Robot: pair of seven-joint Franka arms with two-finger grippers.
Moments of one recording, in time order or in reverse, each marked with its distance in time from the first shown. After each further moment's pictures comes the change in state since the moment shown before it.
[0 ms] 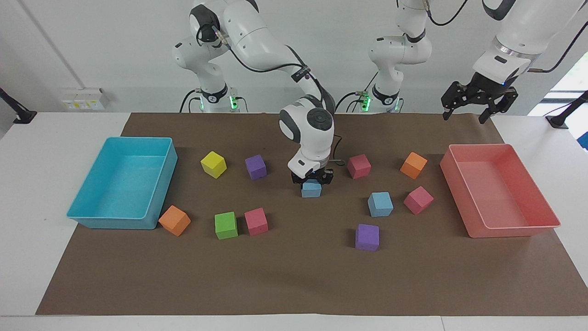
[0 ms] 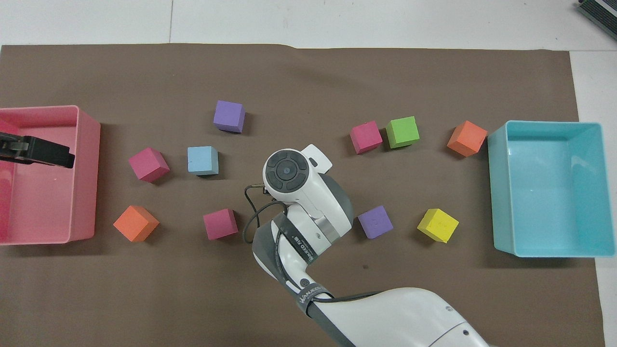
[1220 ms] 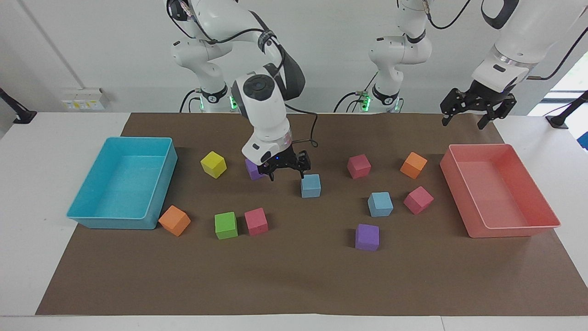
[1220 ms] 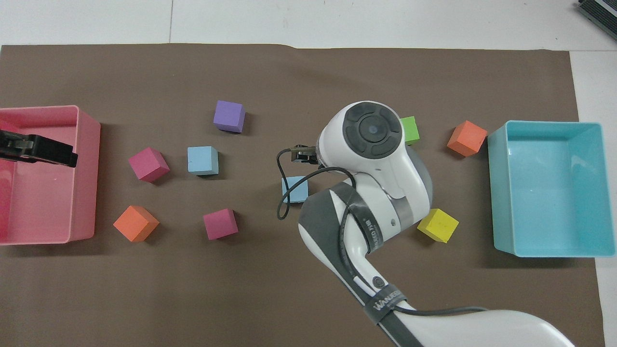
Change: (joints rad) left arm 0.000 0.040 -0.001 0.000 0.000 0.062 -0.019; right arm -0.208 -0.231 -0.015 -0.035 0.253 -0.100 -0.381
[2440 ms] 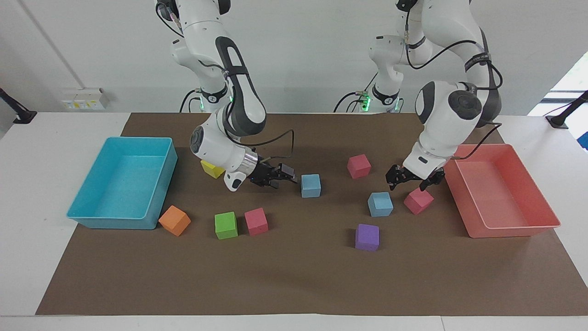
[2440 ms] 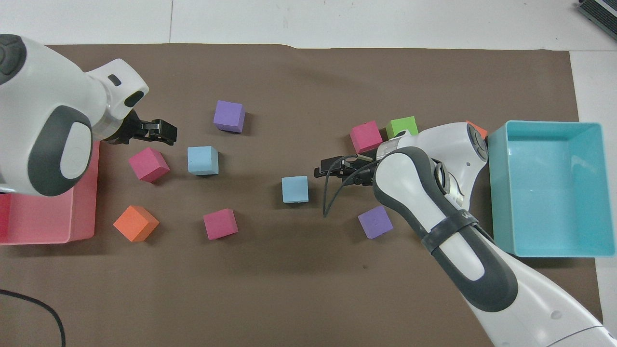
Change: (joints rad) left arm -0.144 0.218 -0.017 -0.290 0.001 0.496 -0.230; right arm -0.104 0.003 0.006 -0.304 0.736 0.145 -0.477
